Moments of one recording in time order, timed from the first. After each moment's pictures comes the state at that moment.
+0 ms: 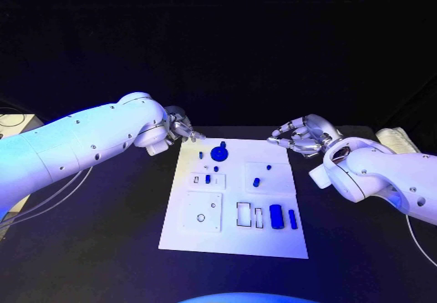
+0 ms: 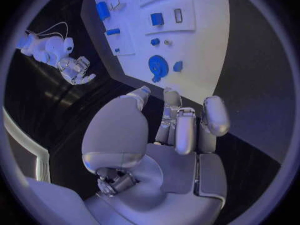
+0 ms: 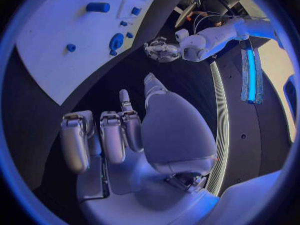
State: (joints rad) left arm 1.37 -0.59 0.00 1.13 -0.98 0.11 -0.48; left_hand 1.16 -0.14 0.31 0.30 0.11 0.84 0.10 0.59 0.69 1.09 0.03 1.03 0.79 1.47 -0.03 1.49 1.31 0.08 1.27 0.07 1.38 1.14; right arm 1.34 -0.92 -0.17 1.63 -0.71 -0.56 -0.04; right_hand 1.34 -0.13 0.04 0.29 0.15 0.91 0.16 0.25 0.26 1.46 0.08 1.47 1.31 1.46 0.01 1.55 1.31 0.01 1.46 0.11 1.54 1.31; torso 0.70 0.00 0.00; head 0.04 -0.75
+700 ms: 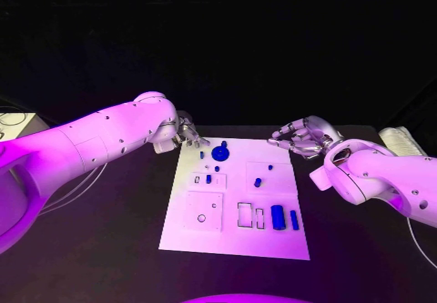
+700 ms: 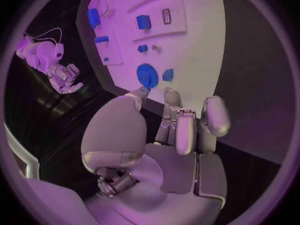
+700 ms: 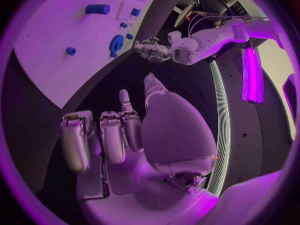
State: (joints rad) left arm 1.38 -0.46 -0.04 0.93 -0.99 0.25 -0.47; left_hand 1.13 -0.15 0.29 0.30 0.11 0.84 0.11 0.58 0.68 1.08 0.04 1.03 0.78 1.47 -0.03 1.50 1.31 0.08 1.27 0.08 1.38 1.15; right arm 1.34 -0.91 -0.17 1.63 -0.71 -0.57 -0.04; right_hand 1.34 -0.13 0.04 0.29 0.15 0.91 0.16 0.25 0.26 1.46 0.08 1.47 1.31 1.46 0.01 1.55 1.31 0.01 1.46 0.11 1.54 1.31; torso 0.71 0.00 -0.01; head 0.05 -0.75
